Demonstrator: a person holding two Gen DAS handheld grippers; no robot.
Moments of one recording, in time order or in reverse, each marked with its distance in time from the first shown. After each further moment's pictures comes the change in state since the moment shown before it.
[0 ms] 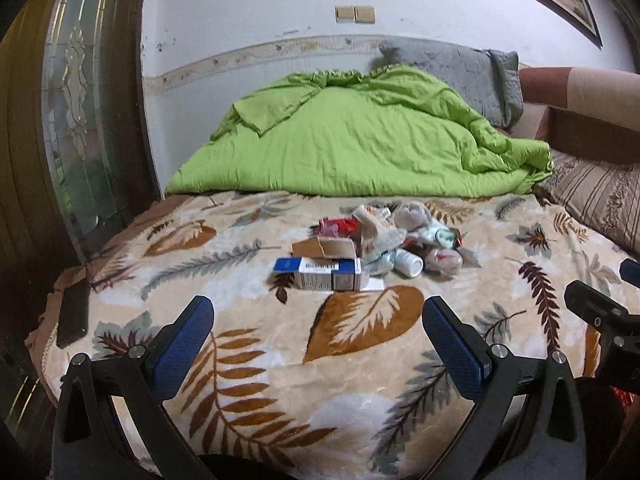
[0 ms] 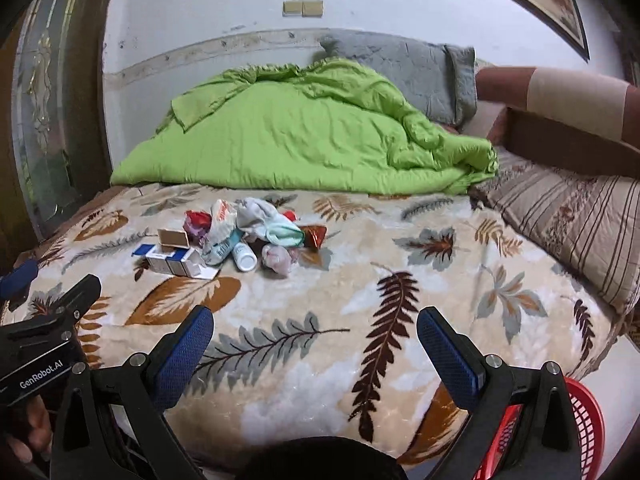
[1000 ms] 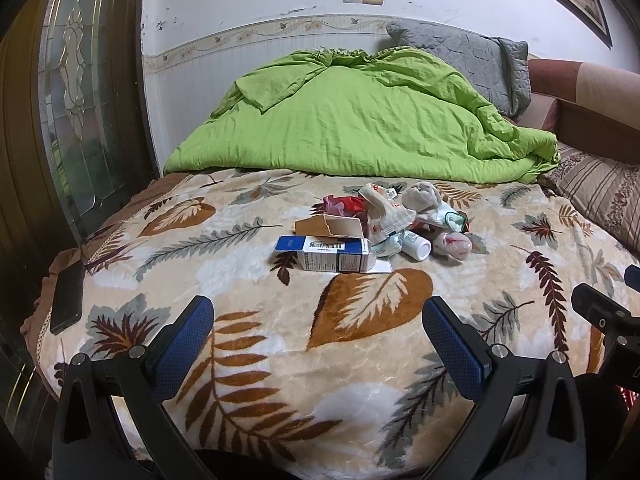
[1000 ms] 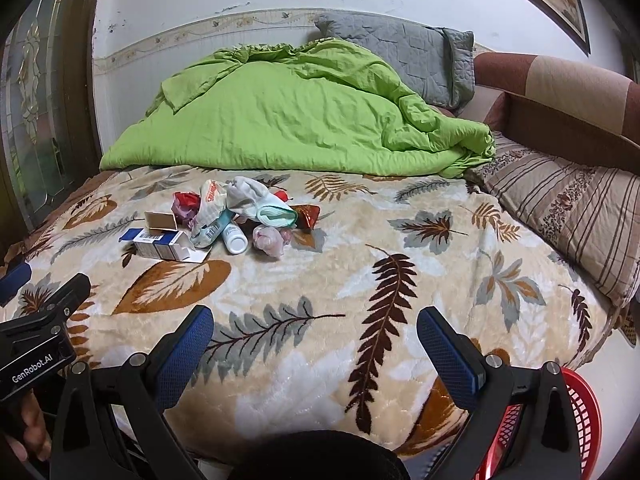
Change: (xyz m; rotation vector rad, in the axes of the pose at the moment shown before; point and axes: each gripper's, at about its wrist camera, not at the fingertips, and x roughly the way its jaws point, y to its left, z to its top) left arm 0.014 0.010 -0.008 -0.019 0.057 -0.006; right arm 0.007 -0.002 -0.006 0.001 0.058 -0.027
